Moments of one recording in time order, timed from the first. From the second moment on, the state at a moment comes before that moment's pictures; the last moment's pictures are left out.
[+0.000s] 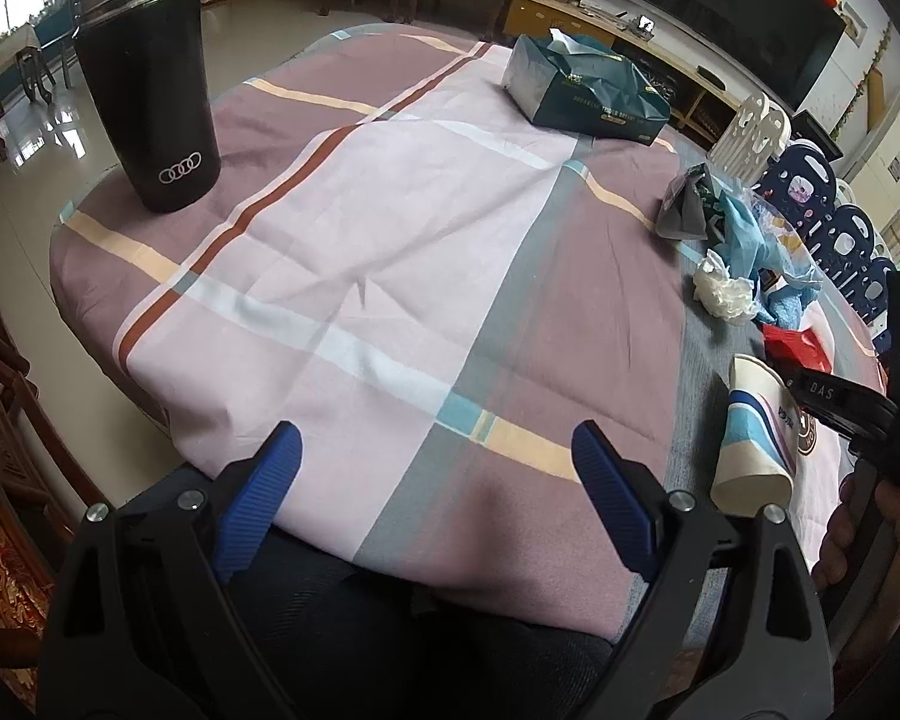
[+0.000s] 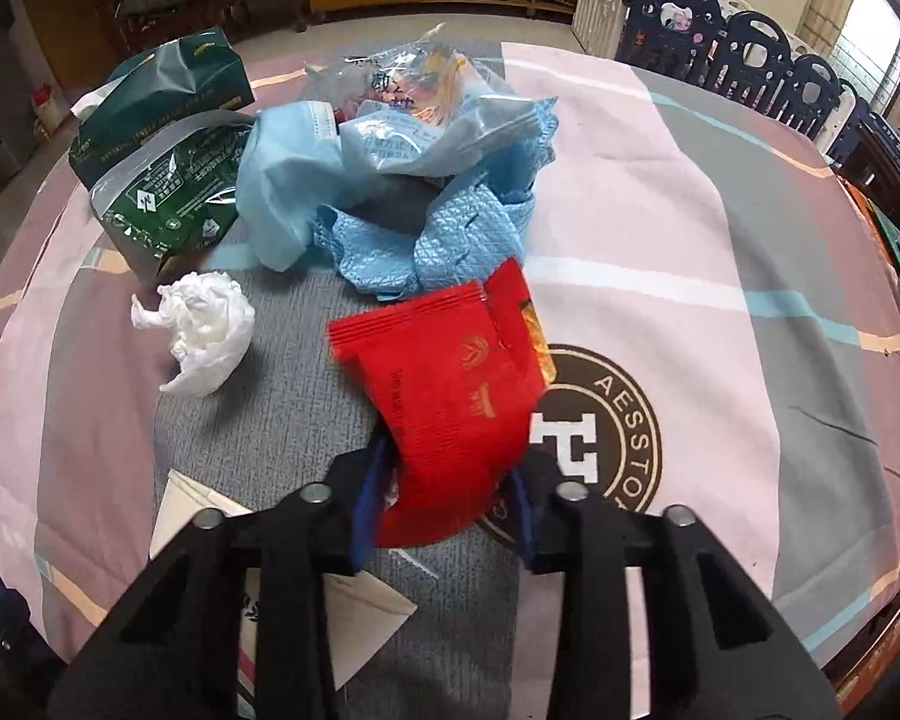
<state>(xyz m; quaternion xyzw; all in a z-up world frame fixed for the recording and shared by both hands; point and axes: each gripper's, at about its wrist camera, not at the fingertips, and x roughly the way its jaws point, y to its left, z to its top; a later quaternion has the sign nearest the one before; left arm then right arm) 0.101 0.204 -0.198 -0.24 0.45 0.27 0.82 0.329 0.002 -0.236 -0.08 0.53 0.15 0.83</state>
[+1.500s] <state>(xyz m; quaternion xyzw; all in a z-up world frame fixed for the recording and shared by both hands) 0.101 0.200 -0.191 -0.24 0.43 0.26 0.83 0.223 -0.048 -0.198 0.05 0.53 0.20 0.82</state>
